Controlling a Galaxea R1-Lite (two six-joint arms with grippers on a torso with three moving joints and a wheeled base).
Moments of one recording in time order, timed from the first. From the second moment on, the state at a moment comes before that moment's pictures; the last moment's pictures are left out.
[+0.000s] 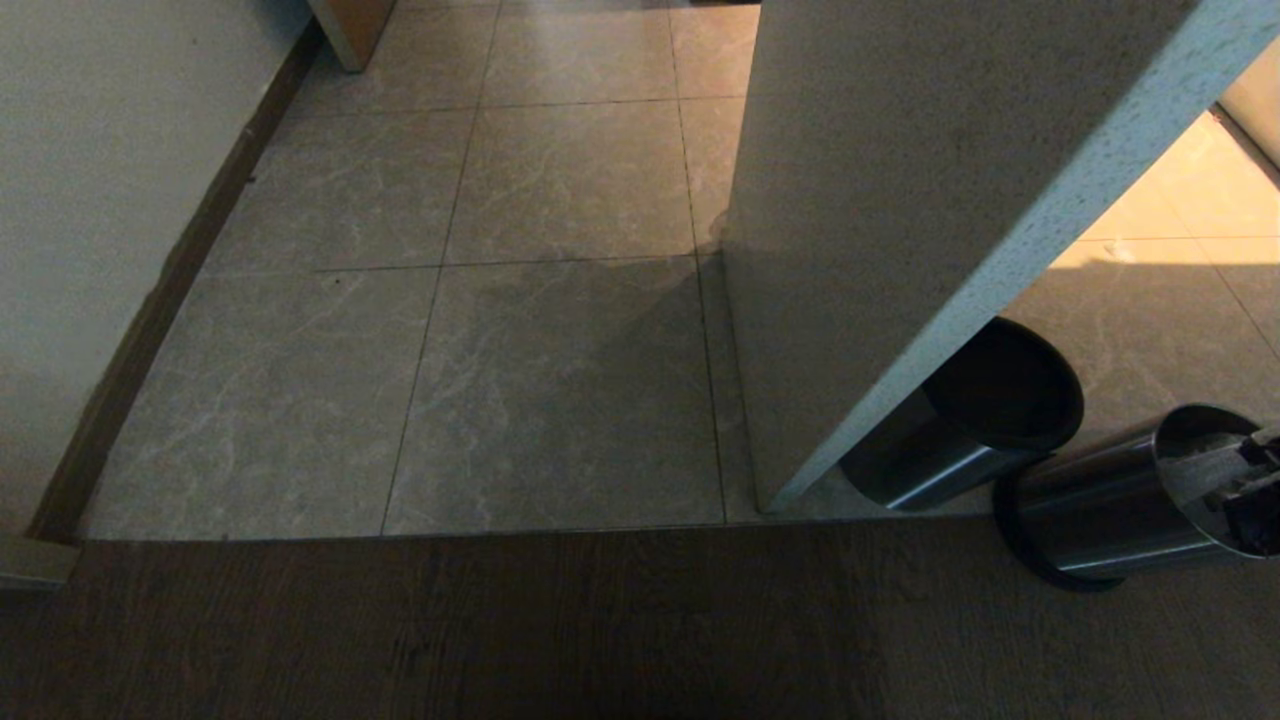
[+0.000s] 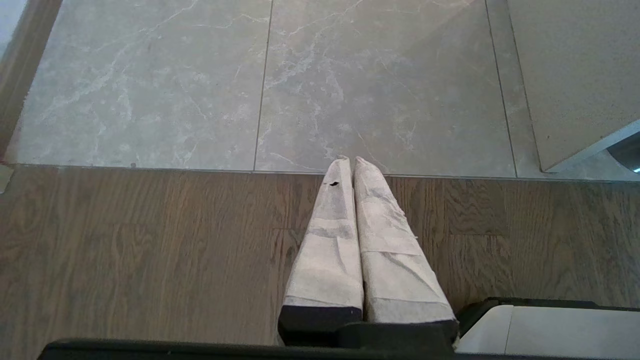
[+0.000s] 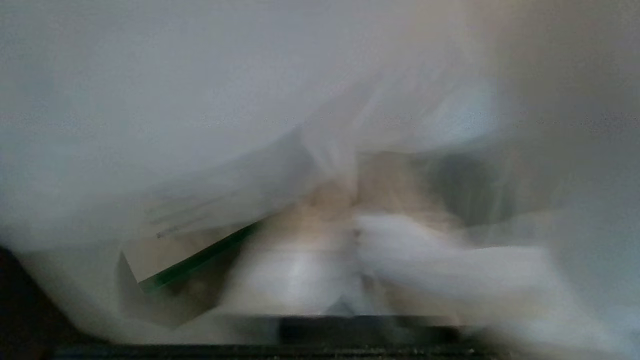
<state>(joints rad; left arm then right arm) 0.00 0.00 0.00 0.00 0.00 -0.02 -0.85 2.61 -1.49 -0.65 0.51 -0.75</state>
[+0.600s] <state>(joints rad) 0.00 0.00 0.00 0.00 0.00 -0.02 -0.85 2.47 -1.44 -0.55 0.52 -0.69</state>
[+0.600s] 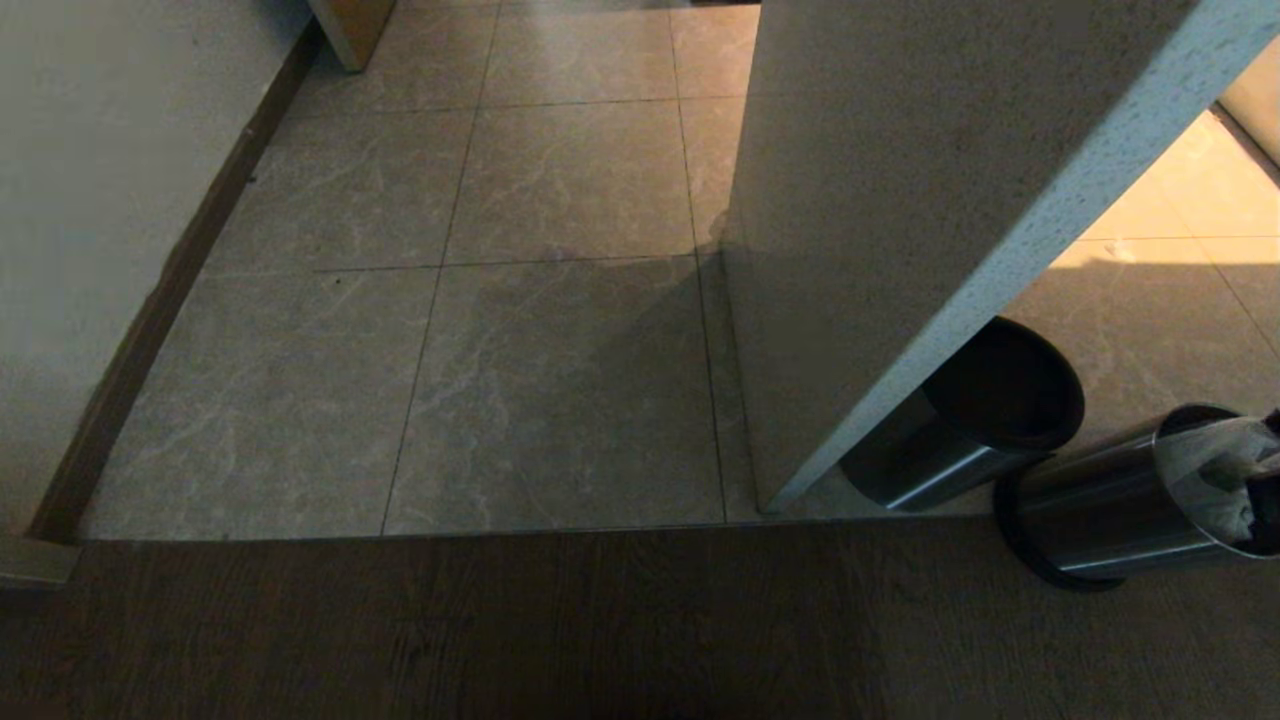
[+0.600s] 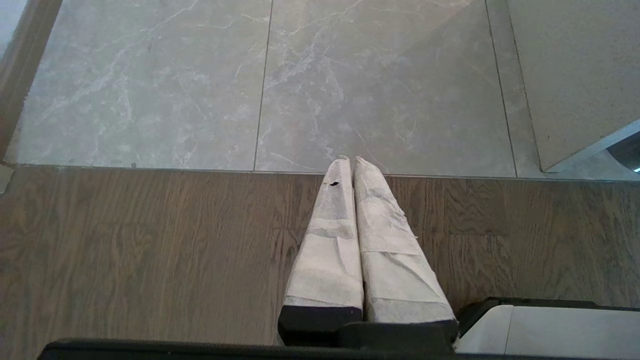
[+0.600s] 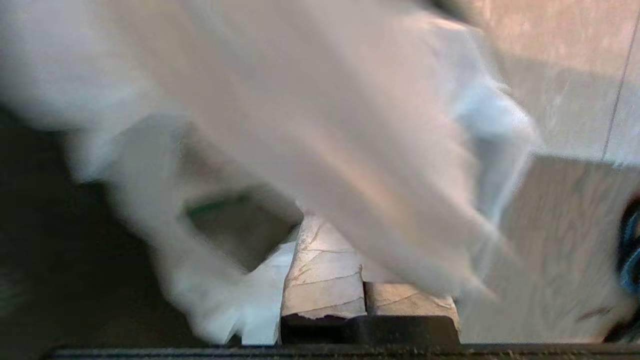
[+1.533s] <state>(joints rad) 0.00 0.00 0.00 0.00 0.00 -0.02 -0.86 1.86 -1.15 -0.20 0.56 -0.52</state>
